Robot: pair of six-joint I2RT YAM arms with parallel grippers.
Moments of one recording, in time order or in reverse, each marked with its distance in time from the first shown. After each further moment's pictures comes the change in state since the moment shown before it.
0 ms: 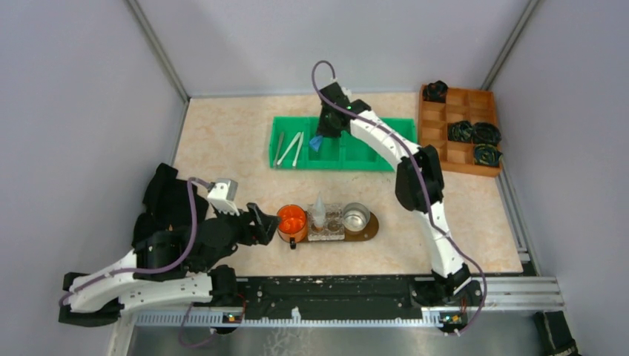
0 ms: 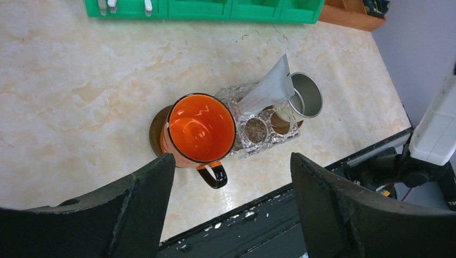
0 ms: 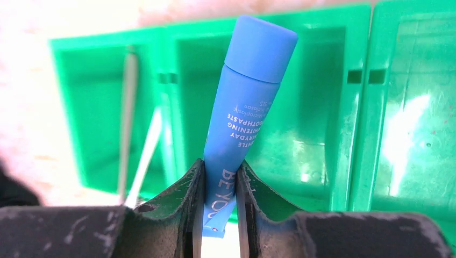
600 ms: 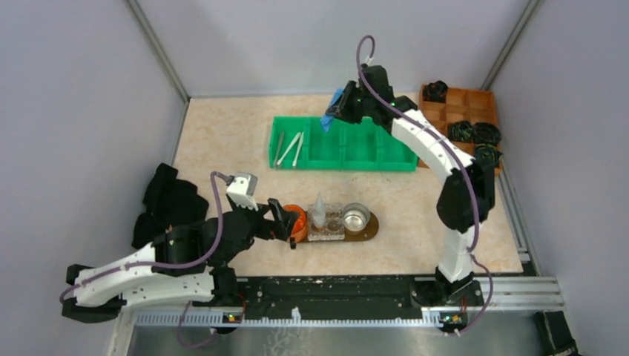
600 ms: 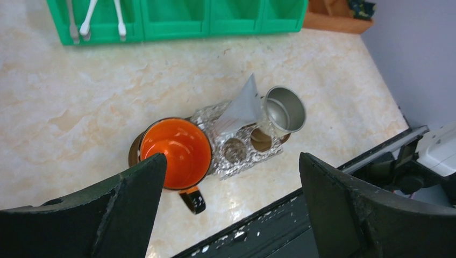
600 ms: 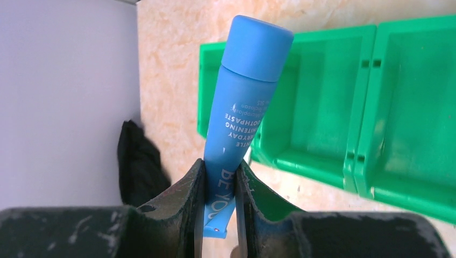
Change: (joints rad) left arm 0.000 0.133 0.000 0.143 0.005 0.068; right arm -0.111 -0.401 -0.335 0.264 -0.270 0.081
